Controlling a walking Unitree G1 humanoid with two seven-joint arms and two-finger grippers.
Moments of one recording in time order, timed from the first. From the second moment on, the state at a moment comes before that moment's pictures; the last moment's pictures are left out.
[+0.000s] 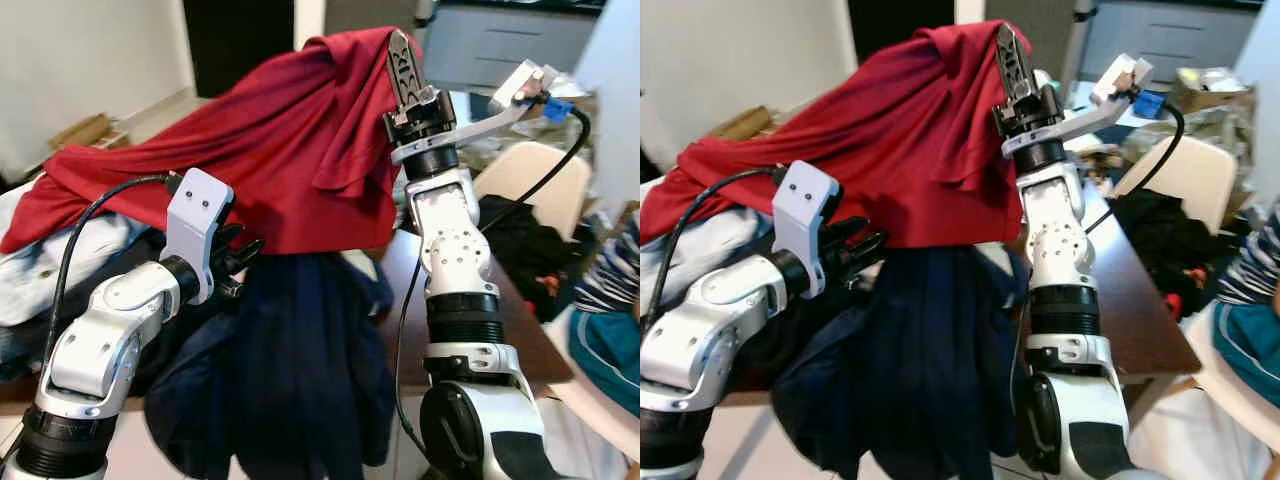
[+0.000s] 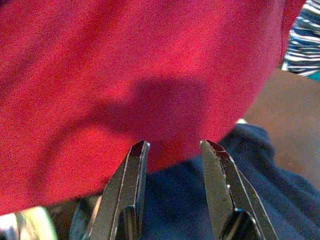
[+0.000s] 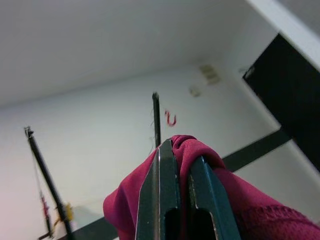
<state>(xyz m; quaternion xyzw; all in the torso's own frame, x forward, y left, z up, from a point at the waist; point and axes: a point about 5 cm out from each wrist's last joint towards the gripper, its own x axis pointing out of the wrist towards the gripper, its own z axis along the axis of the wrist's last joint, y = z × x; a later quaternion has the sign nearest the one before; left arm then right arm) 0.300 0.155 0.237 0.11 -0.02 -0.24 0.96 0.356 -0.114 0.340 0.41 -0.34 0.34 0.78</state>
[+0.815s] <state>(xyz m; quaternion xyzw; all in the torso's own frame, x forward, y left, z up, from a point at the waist) 0.299 0.157 0.237 0.12 -0.02 -0.24 0.96 0.345 -0.120 0.361 0.46 -0.36 0.37 0.72</state>
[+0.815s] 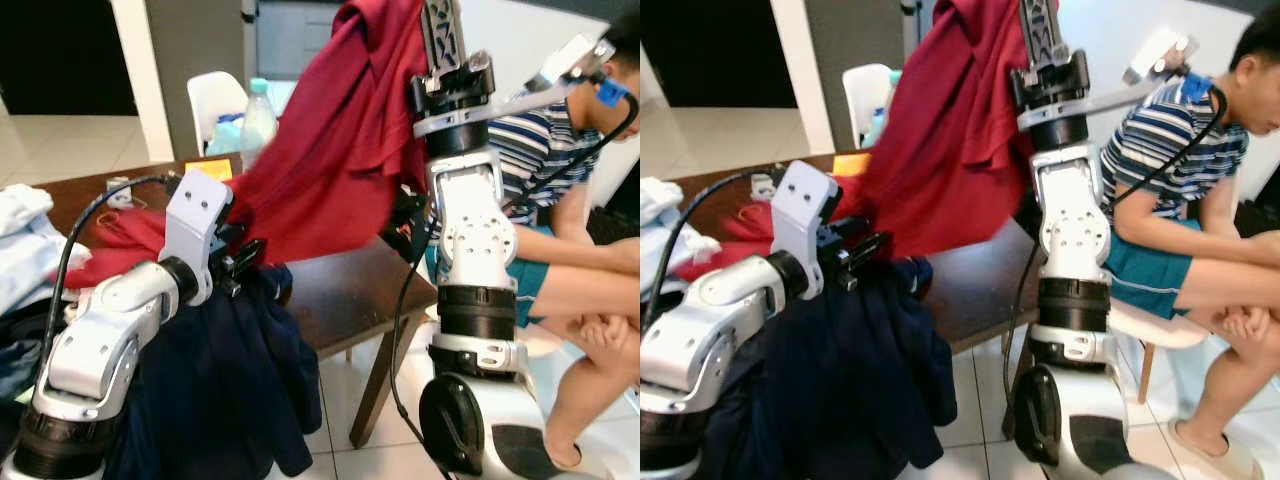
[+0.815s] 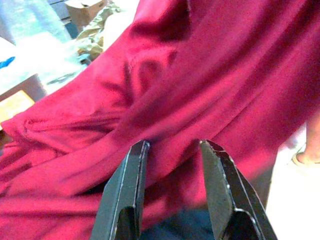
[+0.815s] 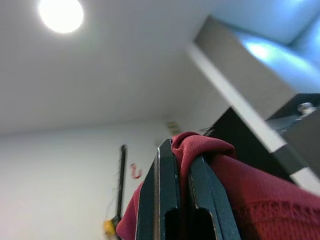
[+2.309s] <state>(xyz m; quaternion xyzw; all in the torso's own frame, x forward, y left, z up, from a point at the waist) 0.314 0.190 0.158 0.05 0.06 -0.10 0.99 0.367 -0.191 0.139 0.04 0.02 0.05 1.00</state>
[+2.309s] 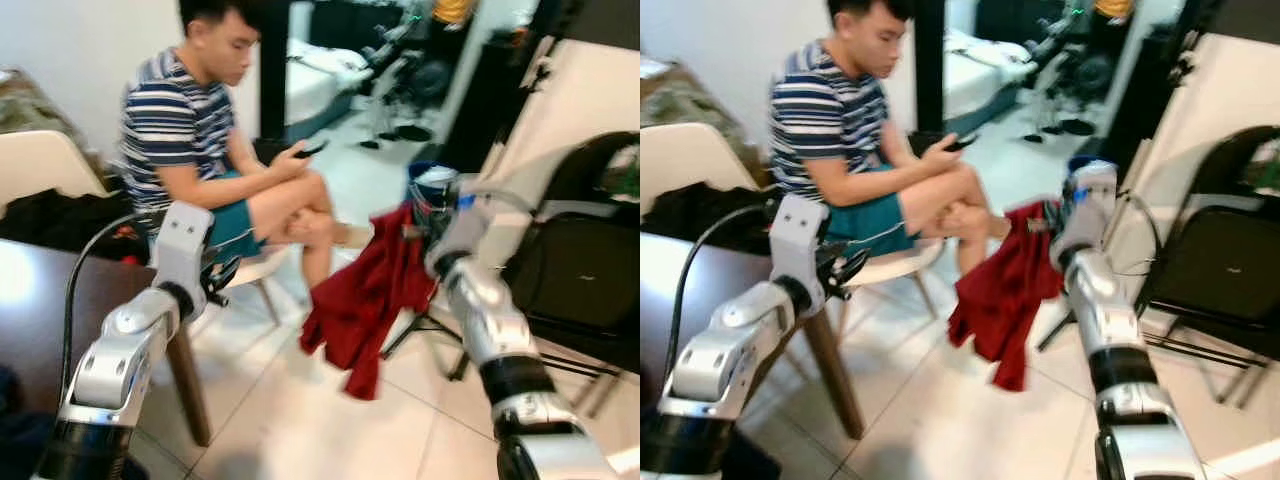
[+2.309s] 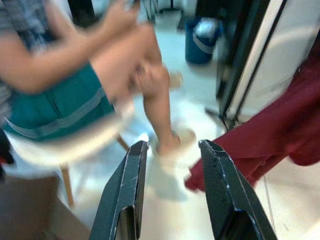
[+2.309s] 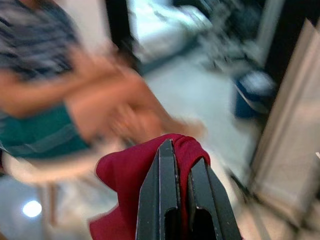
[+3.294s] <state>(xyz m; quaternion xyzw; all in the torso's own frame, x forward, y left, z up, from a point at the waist) 0.294 0.205 0.060 0.07 0.17 0.04 0.98 0.307 -0.158 0.012 0.01 0.22 0.06 0.97</state>
